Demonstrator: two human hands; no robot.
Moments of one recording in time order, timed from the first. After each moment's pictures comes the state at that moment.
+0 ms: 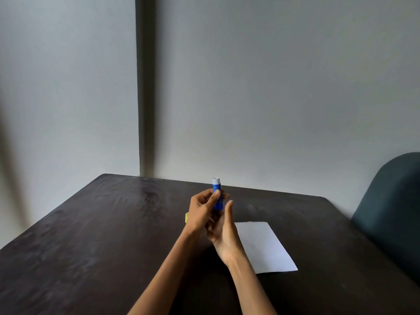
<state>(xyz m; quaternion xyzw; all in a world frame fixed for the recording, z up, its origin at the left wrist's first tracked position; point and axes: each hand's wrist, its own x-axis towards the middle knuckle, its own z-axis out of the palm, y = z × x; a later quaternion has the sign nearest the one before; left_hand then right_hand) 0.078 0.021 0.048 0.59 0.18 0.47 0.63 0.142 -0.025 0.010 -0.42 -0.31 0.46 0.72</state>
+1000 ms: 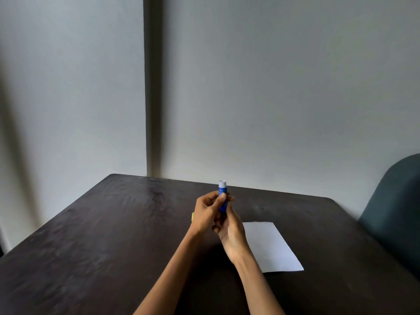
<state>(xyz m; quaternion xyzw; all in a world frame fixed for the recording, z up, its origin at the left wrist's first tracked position) 0.074 0.025 0.040 0.61 0.17 0.46 0.63 0.148 -0.018 0.000 -0.39 -0.30 0.44 0.75</state>
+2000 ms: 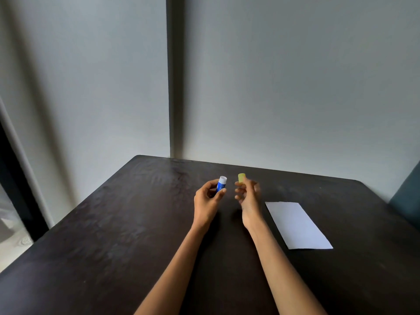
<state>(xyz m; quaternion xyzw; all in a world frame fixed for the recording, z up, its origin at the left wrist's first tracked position) 0.026 0.058 -0.010 0.63 0.29 0.51 0.50 0.134 0.014 0.007 -0.50 -0.21 0.29 0.79</state>
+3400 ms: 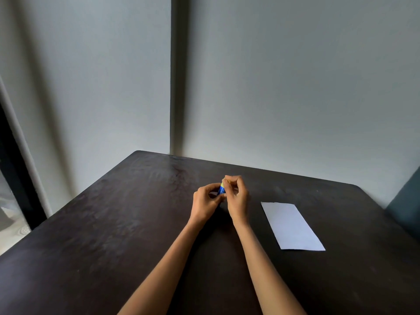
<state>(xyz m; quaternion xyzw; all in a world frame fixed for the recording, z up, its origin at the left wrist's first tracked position) 0.024 0.052 -0.004 0.73 0.30 0.46 0.41 0.120 0.016 -0.004 -0.58 -0.45 0.05 0.68</state>
